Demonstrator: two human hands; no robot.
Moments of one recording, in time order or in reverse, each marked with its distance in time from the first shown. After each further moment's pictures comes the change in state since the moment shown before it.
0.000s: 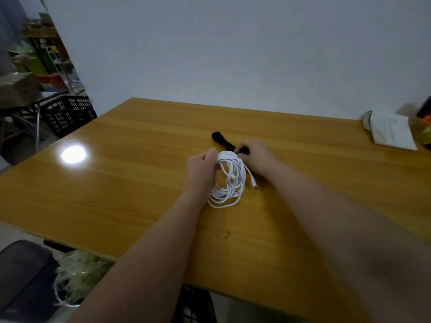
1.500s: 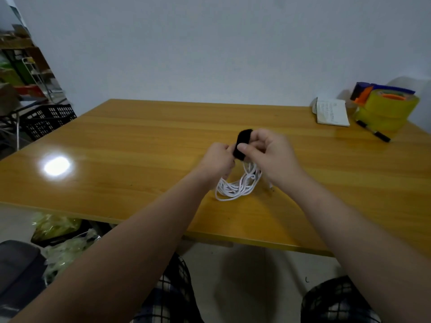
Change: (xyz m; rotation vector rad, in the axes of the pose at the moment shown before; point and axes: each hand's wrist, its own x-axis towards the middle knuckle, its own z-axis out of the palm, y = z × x) left_hand -0.096 0.034 0.072 0.244 -0.442 -0.045; right_hand -0.196 -0.016 -0.094 0.468 0.264 -0.114
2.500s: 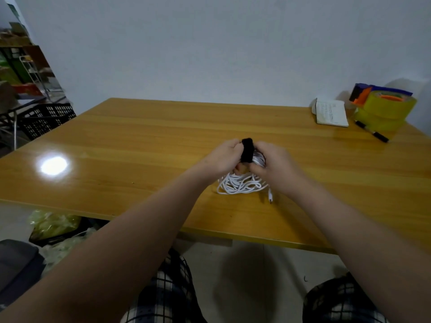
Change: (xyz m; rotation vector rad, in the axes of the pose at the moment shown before) left_hand -0.009 0.010 -0.005 0.222 -0.196 0.138; right_hand -0.003 0.025 -0.007 -0.502 -0.168 -0.093
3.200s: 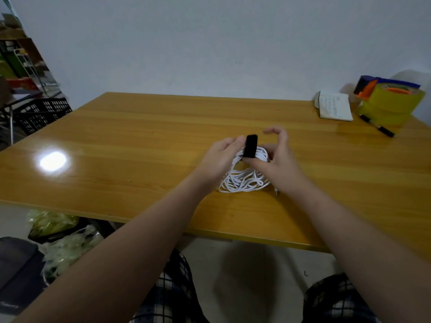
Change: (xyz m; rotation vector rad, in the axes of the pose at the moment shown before) left_hand -0.010 -0.019 0.006 -0.311 0.146 0.111; right_hand -0.005 0.010 0.014 0.595 0.097 0.164
